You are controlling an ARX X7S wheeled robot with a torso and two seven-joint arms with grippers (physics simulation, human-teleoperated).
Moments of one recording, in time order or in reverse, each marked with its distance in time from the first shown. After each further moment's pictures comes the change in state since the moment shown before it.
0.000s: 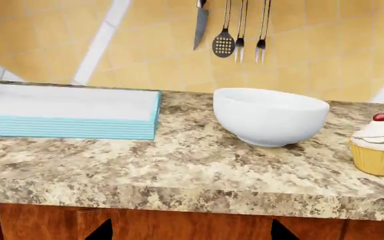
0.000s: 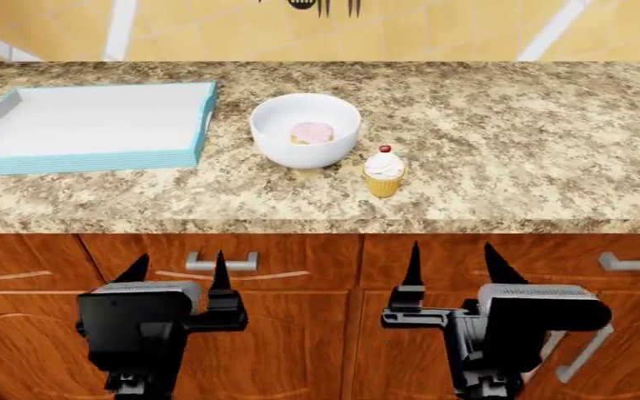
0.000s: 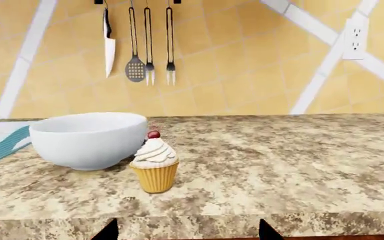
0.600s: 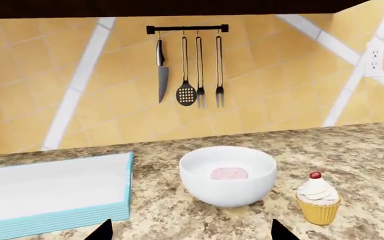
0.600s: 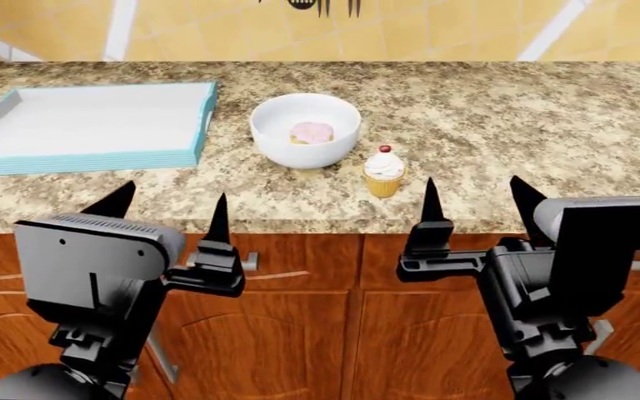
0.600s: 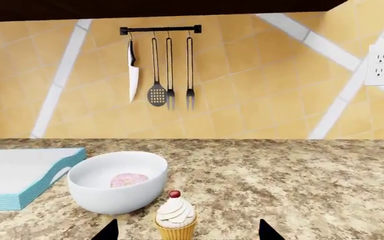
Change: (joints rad) left arm -0.299 -0.123 -0.104 0.424 -0.322 -0.589 -0.108; right arm 0.405 0.061 0.245 -0.469 0.540 0.868 0.207
